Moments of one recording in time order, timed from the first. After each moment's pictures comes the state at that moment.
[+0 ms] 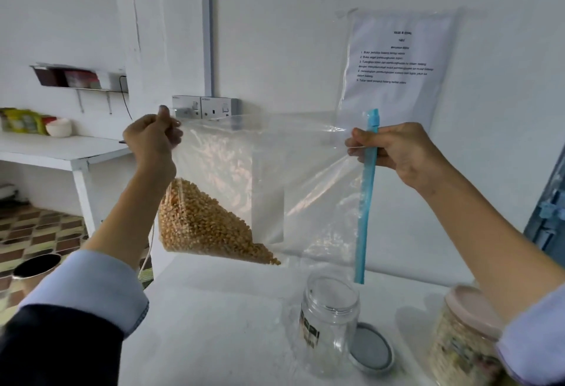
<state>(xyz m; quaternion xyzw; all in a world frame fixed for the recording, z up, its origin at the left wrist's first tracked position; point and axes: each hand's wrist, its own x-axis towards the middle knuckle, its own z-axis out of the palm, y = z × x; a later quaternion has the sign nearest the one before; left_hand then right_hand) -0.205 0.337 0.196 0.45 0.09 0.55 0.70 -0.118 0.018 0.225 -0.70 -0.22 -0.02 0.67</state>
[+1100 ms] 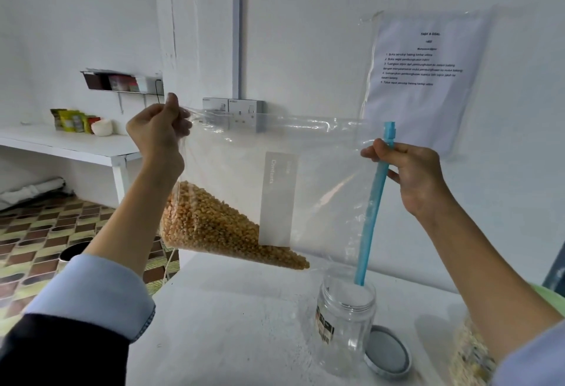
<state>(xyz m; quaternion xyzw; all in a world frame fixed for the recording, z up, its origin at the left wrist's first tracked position) -0.259 0.316 0.211 0.46 0.07 0.59 0.66 -0.130 0.026 0.191 -0.66 -0.21 -0.06 0.72</state>
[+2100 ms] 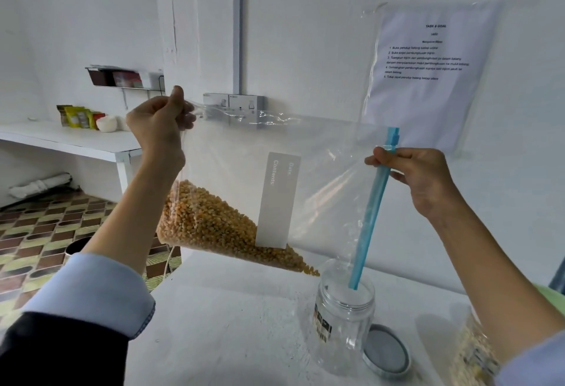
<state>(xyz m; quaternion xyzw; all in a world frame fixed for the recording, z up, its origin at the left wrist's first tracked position) -0.256 0.306 0.212 0.48 0.07 0.61 0.63 -0.116 0.015 0.185 -0.69 -0.22 -0.06 0.68</state>
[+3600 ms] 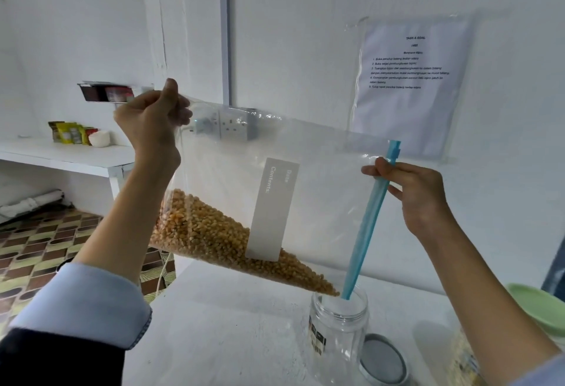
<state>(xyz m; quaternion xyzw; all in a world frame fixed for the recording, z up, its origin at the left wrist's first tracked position) -0.256 0.290 0.235 0.48 -0.01 0.62 0.62 -0.126 0.007 0.173 -0.62 -0.20 -0.07 0.76</state>
